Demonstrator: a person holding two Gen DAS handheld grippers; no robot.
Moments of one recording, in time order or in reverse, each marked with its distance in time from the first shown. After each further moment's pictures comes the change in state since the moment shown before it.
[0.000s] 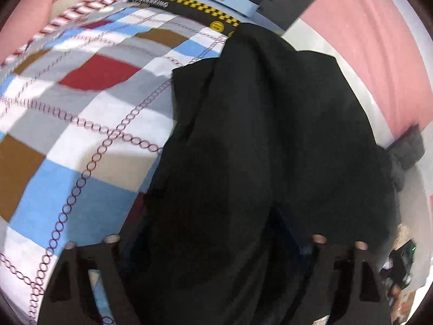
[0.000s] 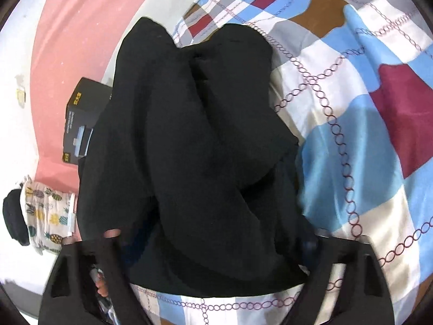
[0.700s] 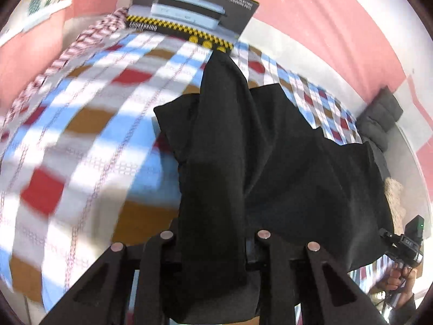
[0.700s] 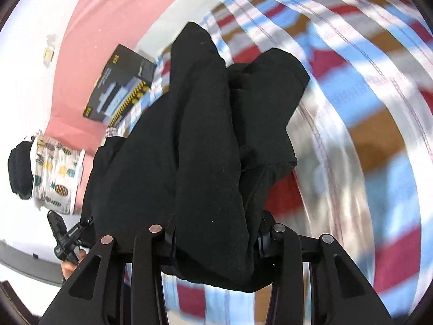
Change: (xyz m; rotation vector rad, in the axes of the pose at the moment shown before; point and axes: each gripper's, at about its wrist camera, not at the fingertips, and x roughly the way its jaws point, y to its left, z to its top) left arm -0.178 -0.003 -0.121 0.111 0.015 -0.032; right arm -0.158 0.012 -0.133 -0.087 0.060 -0.026
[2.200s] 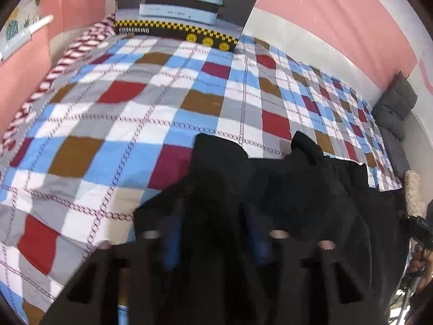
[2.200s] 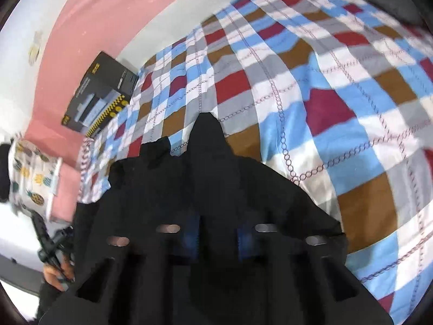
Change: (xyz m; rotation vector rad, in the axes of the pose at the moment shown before) left arm 0.060 -0.010 0.060 0.089 -0.008 0.094; right arm 0.035 -0.003 0.103 -0.101 -0.075 -0.129
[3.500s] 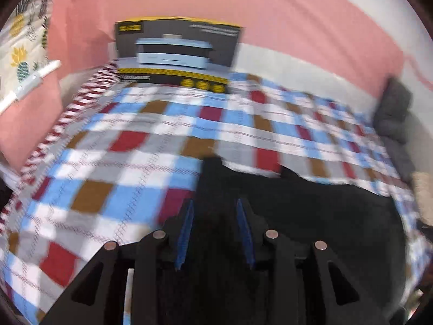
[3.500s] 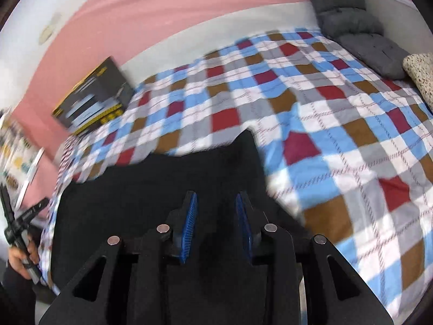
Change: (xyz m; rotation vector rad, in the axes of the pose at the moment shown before) left arm -0.046 -0.037 -0.007 0.075 -0.187 0.032; right arm -0.052 0.046 -0.044 -0.153 -0.169 -0.154
